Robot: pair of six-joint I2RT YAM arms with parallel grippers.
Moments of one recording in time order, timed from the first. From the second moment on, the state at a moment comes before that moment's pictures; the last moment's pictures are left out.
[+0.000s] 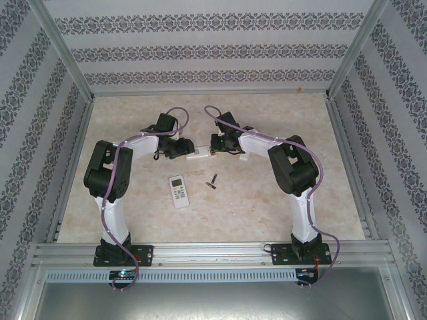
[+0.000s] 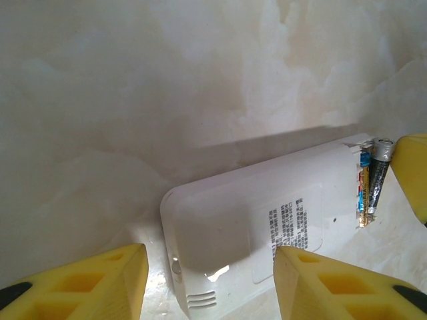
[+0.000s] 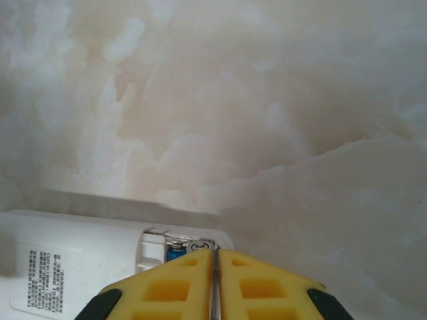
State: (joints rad) left arm -0.27 1.96 1.25 -0.37 0.37 -0.49; right arm 0.53 2.12 1.45 -0.29 -0.12 0.50
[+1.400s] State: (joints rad) left arm -0.27 1.96 1.22 -0.34 0.38 -0.51; right arm 0.55 2.09 1.43 -0.32 -0.15 0.57
